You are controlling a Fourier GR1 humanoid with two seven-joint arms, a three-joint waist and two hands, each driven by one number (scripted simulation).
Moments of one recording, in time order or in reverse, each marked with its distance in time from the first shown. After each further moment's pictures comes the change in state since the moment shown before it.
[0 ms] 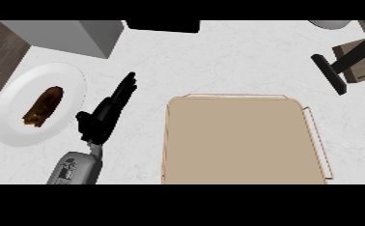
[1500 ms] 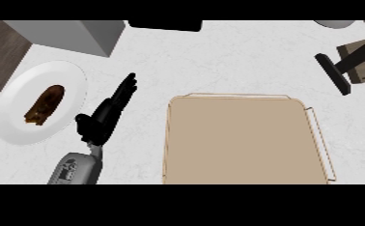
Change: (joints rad) left arm 0.006 -0.007 0.007 0.005 -0.004 -0.018 -0.021; right arm -0.568 0.287 0.007 0.825 0.105 -0.306 -0.144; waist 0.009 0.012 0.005
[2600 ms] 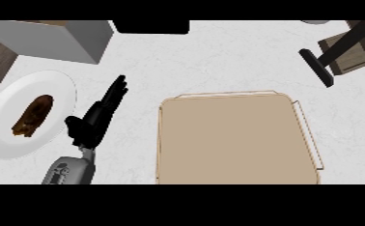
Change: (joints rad) left arm 0.033 0.017 0.040 -0.007 0.003 0.012 0.000; right arm 0.003 -0.205 0.034 -0.035 0.163 -0.459 -0.044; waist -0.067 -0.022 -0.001
